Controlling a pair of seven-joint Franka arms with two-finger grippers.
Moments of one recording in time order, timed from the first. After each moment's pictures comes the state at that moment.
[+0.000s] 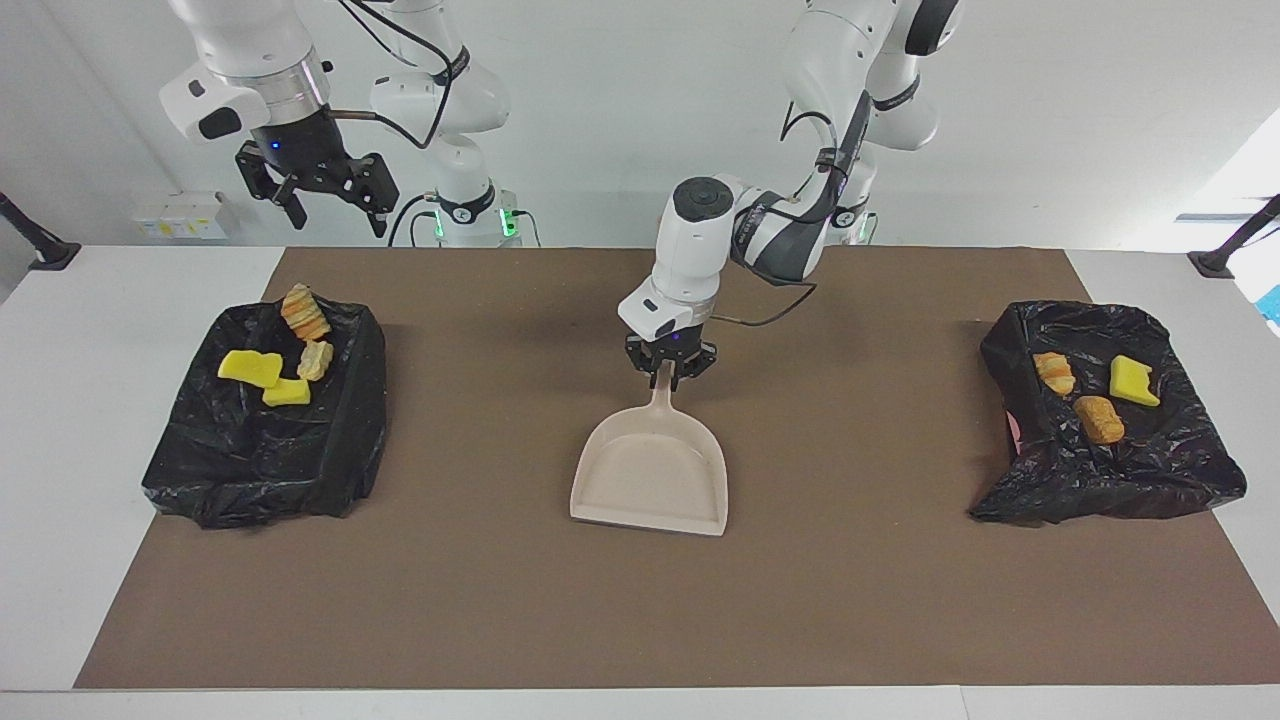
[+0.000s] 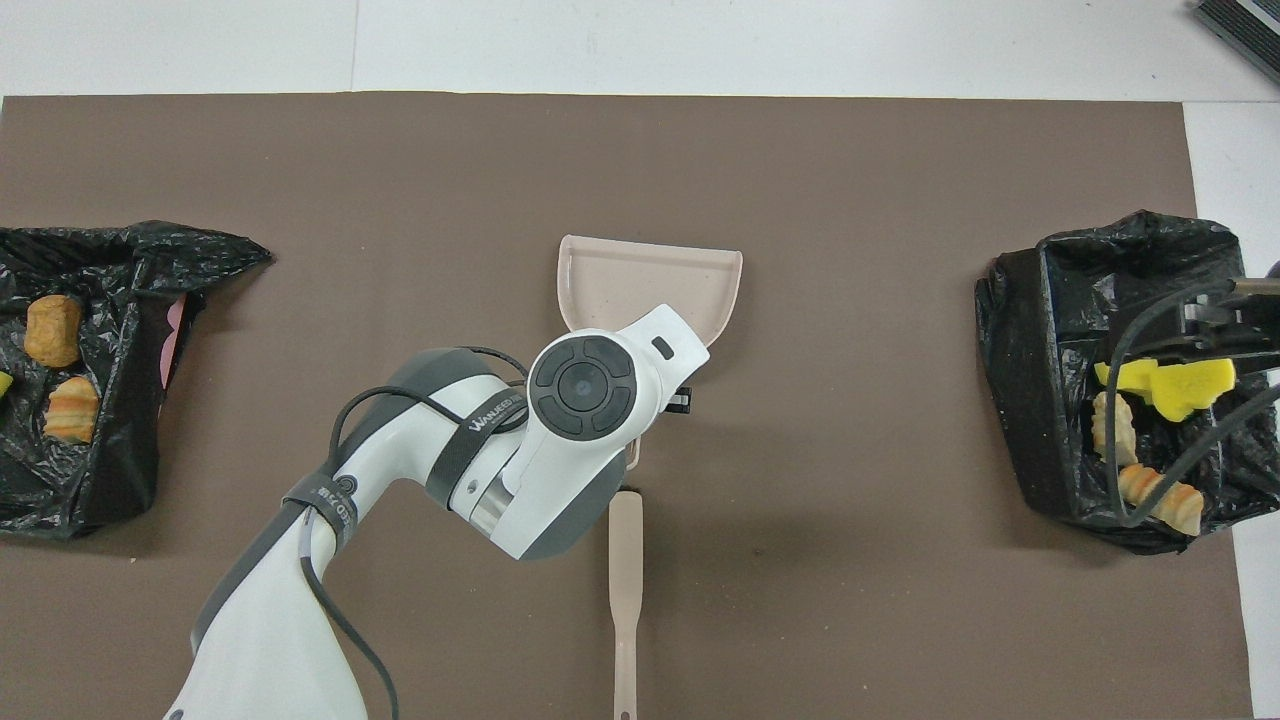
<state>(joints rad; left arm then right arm) -0.59 0.33 -0.14 -1.83 0.02 2.30 -0.57 0.06 0.00 0.00 -1.43 -0.04 1.39 0.14</state>
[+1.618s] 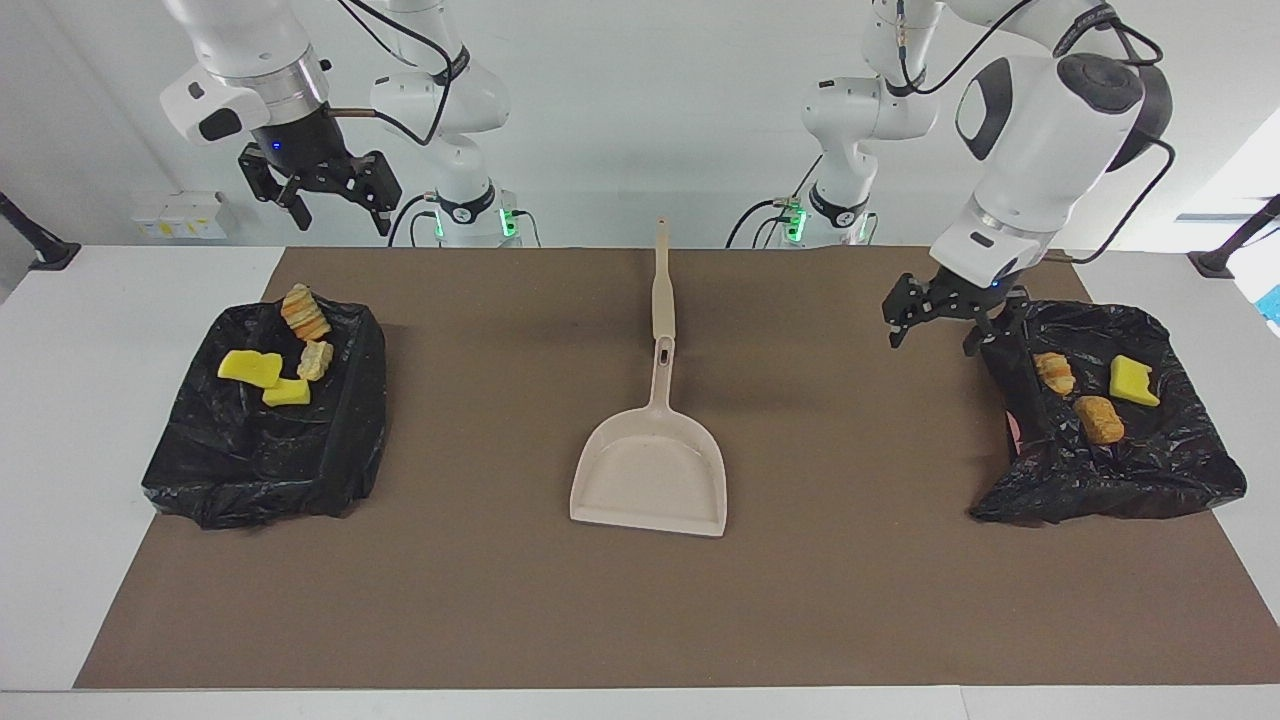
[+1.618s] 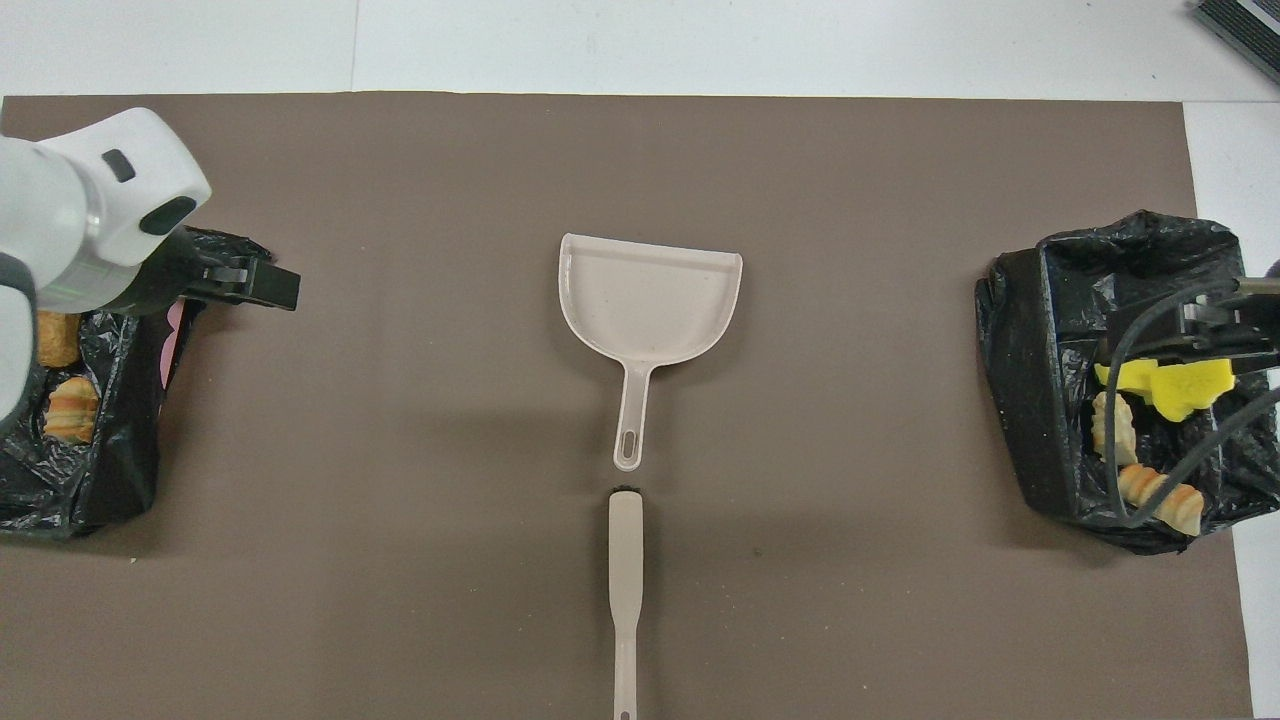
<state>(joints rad) -0.08 0.04 -0.09 -1.65 -0.03 1.78 0.04 0.06 0.00 -0.01 -1.43 -0.02 1.39 0.14</state>
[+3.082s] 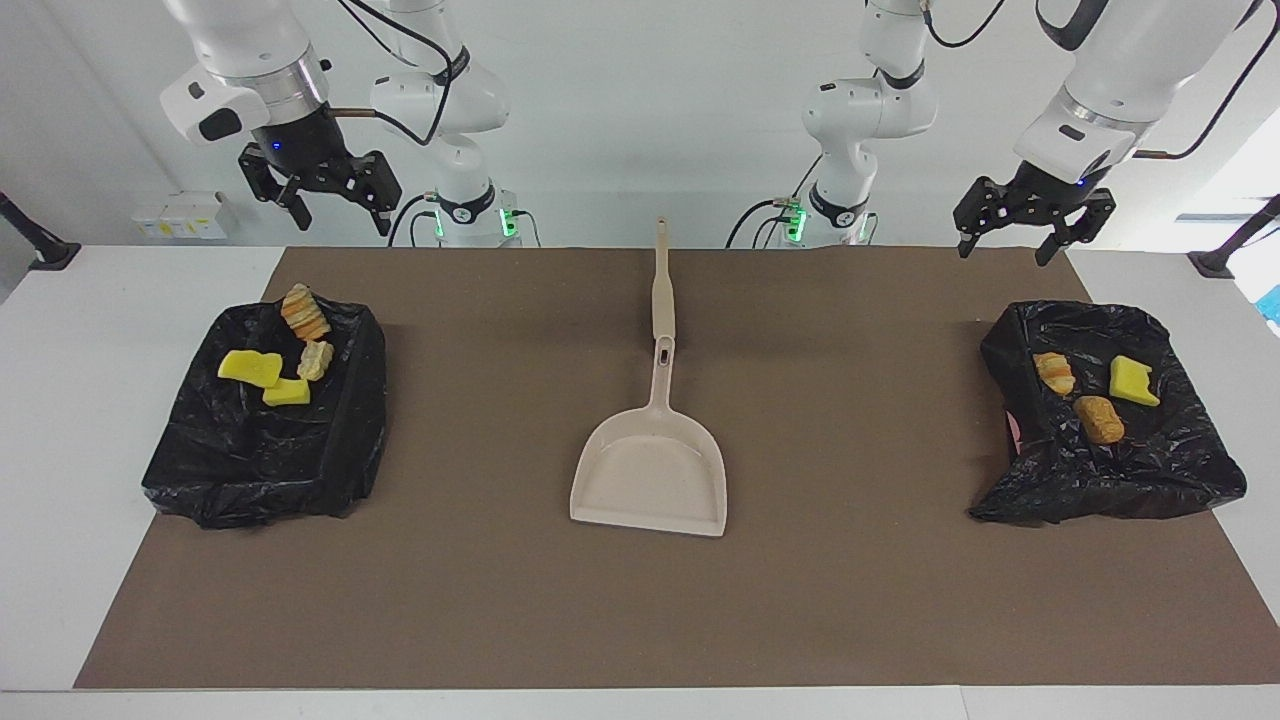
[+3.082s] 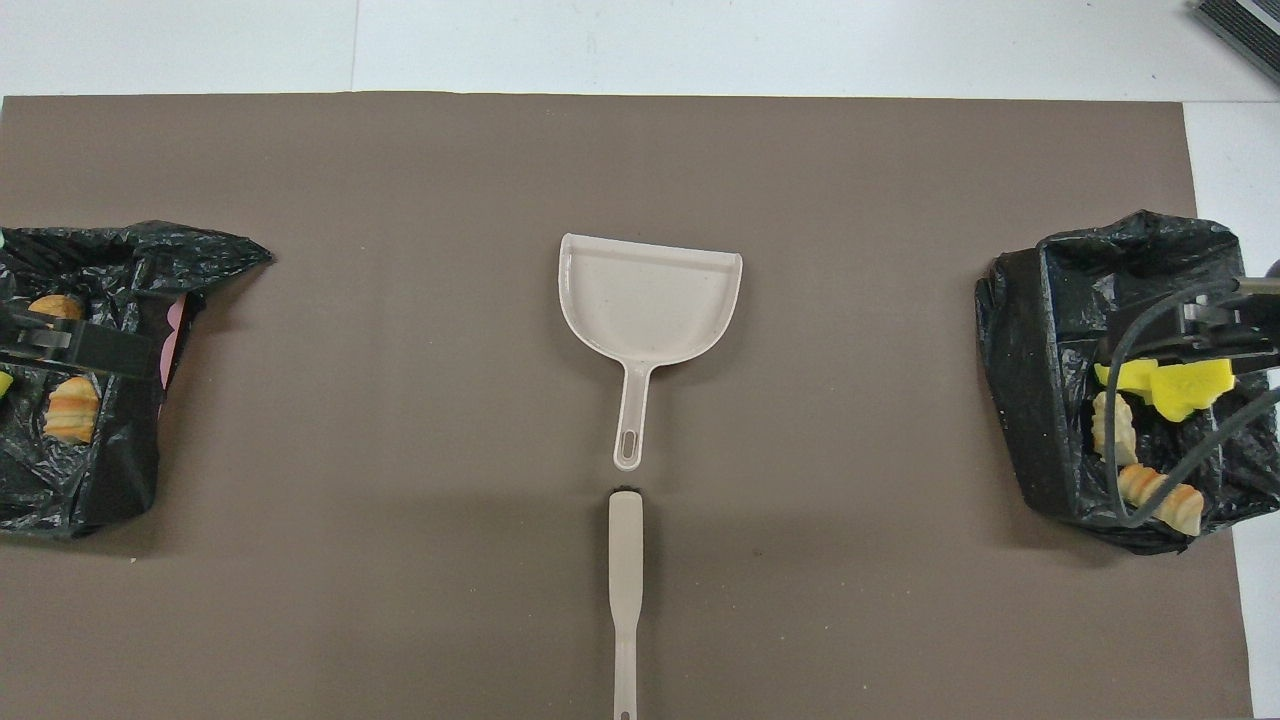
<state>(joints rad) 0.01 -0.06 -0.09 -1.59 -0.01 1.53 0.13 0.06 0.00 -0.01 -1.43 -0.02 1.39 0.14</state>
